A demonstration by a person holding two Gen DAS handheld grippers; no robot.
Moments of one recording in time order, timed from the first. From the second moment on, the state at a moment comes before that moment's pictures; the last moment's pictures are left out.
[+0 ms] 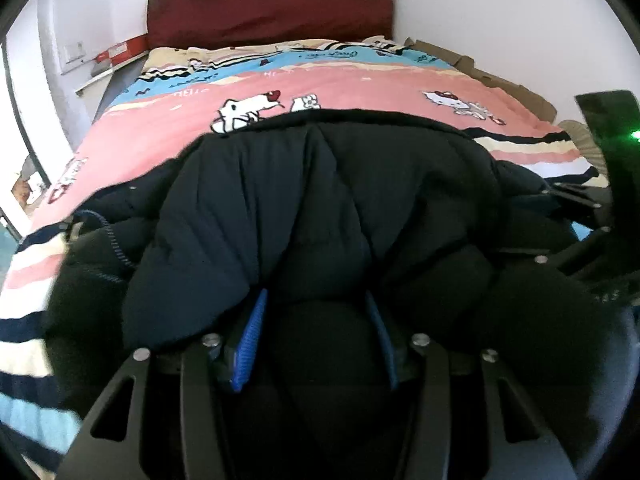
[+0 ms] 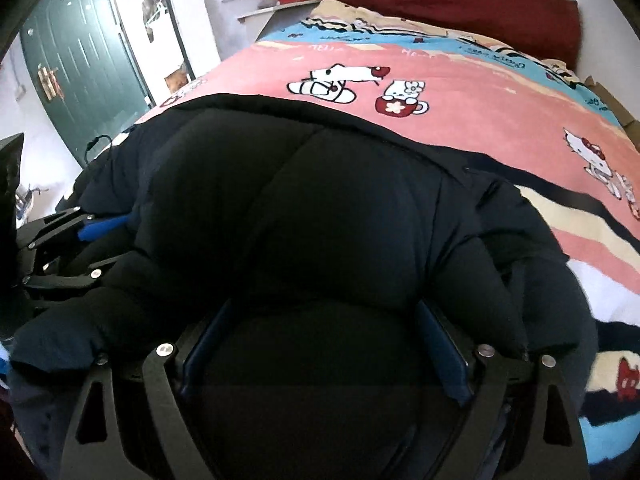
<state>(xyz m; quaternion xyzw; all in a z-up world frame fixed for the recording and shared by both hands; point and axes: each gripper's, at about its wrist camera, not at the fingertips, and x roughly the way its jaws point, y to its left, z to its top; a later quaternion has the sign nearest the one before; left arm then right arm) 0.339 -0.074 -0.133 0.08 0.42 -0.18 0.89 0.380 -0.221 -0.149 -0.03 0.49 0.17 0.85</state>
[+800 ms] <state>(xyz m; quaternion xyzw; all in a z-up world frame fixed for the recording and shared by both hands) 0.238 -0.095 -0.129 0.13 0.38 -0.13 0.91 0.294 -0.229 -0.152 -0.06 0.50 0.16 0.85</state>
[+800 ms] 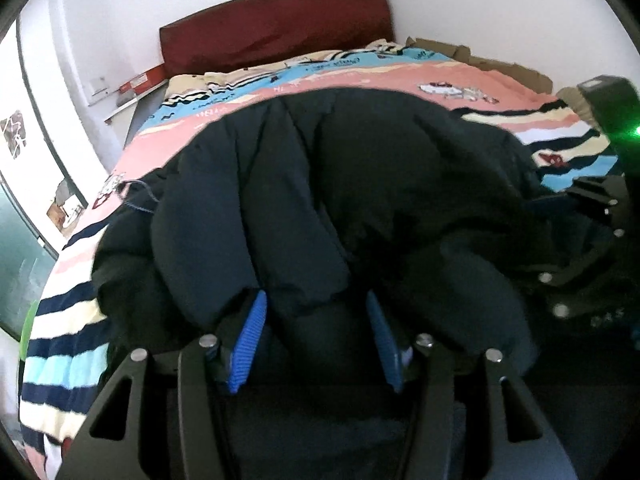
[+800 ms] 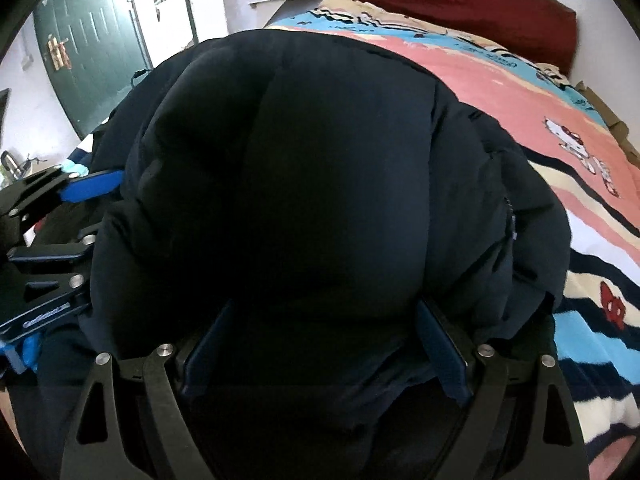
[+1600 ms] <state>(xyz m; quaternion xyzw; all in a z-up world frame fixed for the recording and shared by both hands) 0.067 -0.056 -0.060 0.10 0.31 -0.09 0.94 0.116 -0.302 -0.058 0.00 0.43 0.09 0.90</state>
